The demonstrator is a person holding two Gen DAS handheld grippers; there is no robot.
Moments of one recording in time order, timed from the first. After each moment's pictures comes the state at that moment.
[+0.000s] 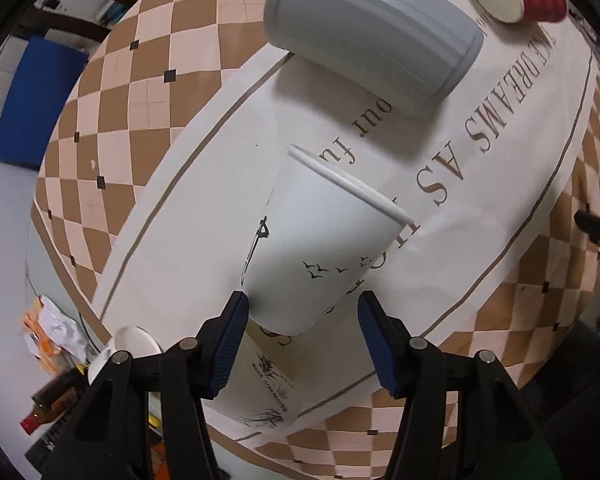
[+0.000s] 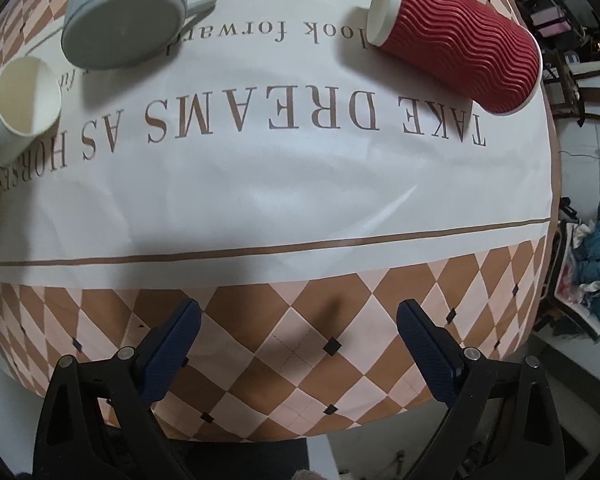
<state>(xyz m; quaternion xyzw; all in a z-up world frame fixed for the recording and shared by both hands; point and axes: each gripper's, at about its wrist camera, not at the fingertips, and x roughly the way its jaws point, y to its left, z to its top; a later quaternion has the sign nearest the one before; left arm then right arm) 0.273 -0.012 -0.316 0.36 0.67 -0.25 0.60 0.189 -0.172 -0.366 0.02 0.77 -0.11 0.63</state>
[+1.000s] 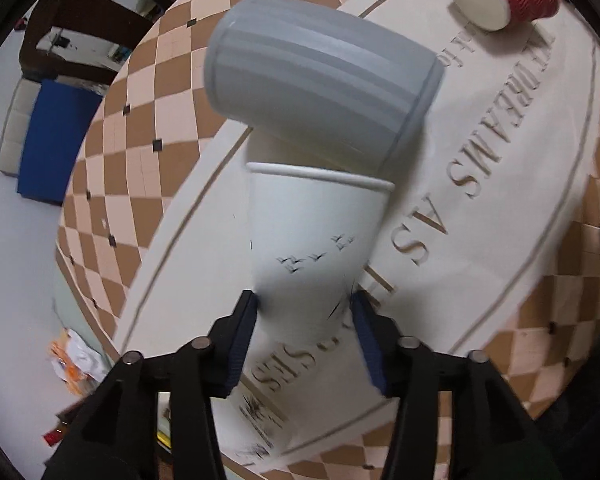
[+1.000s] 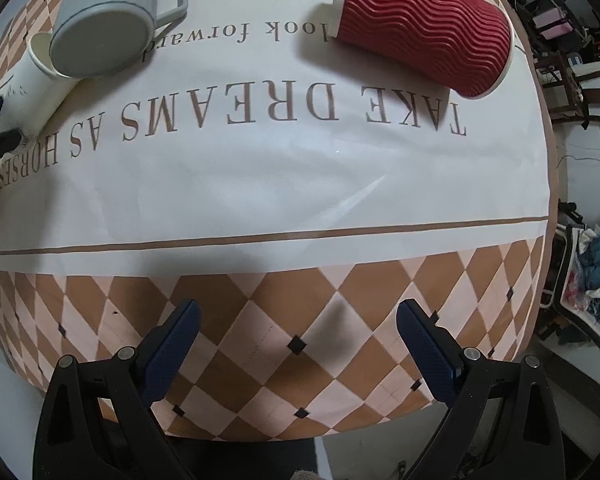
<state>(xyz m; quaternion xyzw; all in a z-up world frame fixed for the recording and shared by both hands) 0.247 -0.069 -0.319 0.42 0.60 -0.24 0.63 0.172 -0.205 -0.364 0.02 0.76 -0.10 0.64</state>
